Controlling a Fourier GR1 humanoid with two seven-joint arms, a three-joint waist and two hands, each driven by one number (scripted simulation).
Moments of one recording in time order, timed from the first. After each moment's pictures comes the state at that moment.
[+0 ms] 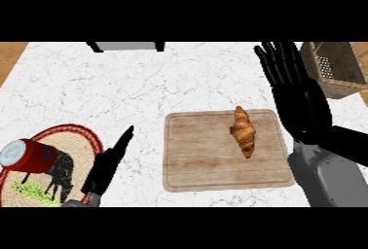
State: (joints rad) left arm -0.04 0.24 -0.33 -1.29 0.08 0.06 0.00; right arm -0.41 -0.22 0.18 -1.66 -0.32 -0.03 -0.20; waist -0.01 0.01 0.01
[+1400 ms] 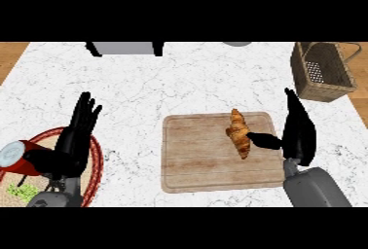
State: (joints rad) left arm -0.06 0.20 -0.12 -1.54 0.15 0.25 -0.06; right arm -0.24 -0.28 0.30 -1.42 0.74 -0.54 0.67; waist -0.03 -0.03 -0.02
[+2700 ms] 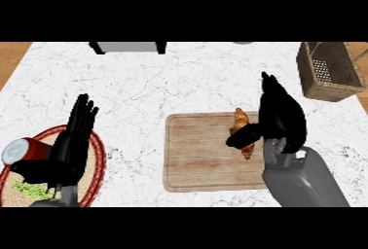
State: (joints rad) left arm -0.01 0.19 -0.13 -1.66 0.15 0.25 -0.02; right arm -0.48 -0.14 0.31 -1.72 0.81 0.20 1.24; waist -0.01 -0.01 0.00
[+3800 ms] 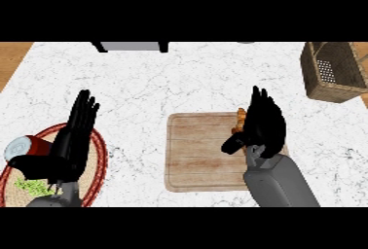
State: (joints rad) left arm -0.04 0.17 -0.11 -1.67 0.13 0.23 0.01; right arm -0.39 -0.01 0.30 -1.58 1.02 0.15 1.14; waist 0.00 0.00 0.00
